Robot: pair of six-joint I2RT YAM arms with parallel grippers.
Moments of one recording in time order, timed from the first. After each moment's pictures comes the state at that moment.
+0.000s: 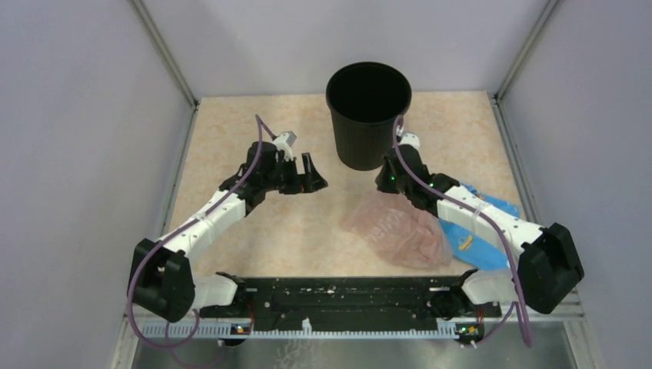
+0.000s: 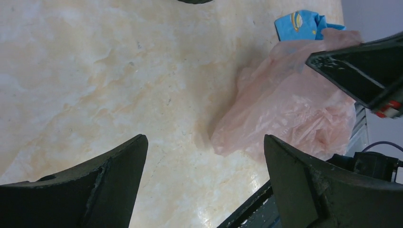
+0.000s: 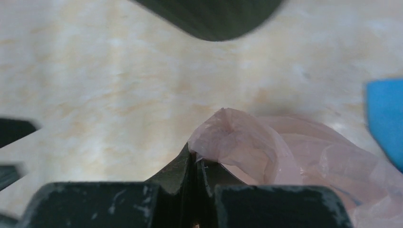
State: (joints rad) left arm -0.44 1.27 0.87 -0.18 0.36 -0.51; right arm 0.66 1.31 0.91 -0.31 0.30 0.66
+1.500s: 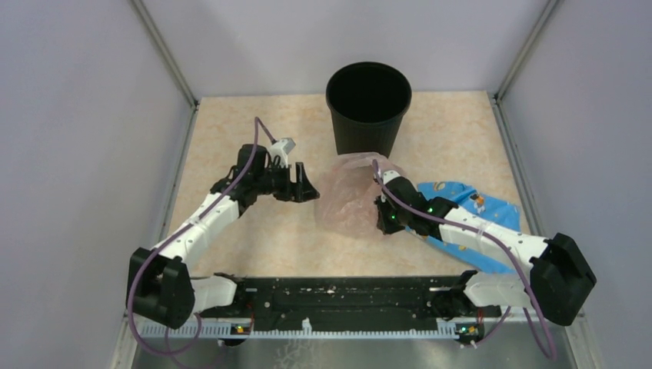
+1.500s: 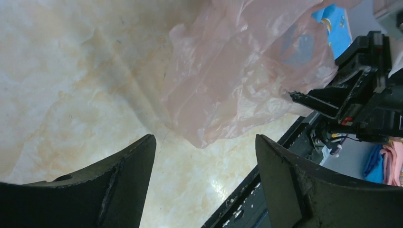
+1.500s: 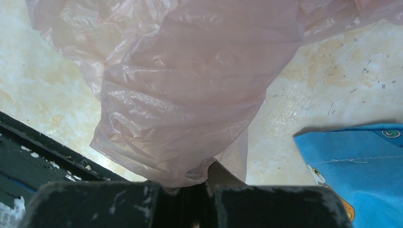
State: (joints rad) left arm -0.32 1.22 0.82 -0.29 0.58 -0.33; right arm 0.80 1.20 0.73 -0.43 0.06 0.42
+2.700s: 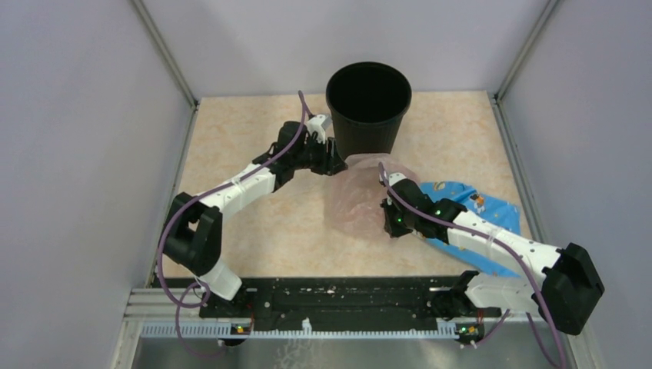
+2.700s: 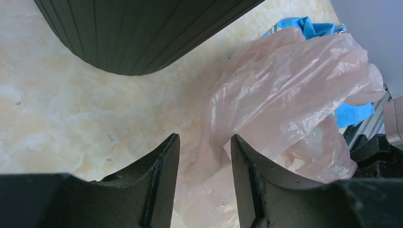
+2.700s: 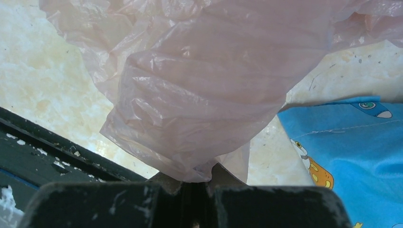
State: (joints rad) left arm -0.51 1.61 1.11 0.00 0.42 -0.34; right arm 0.80 1.13 0.73 -0.55 0.09 0.40
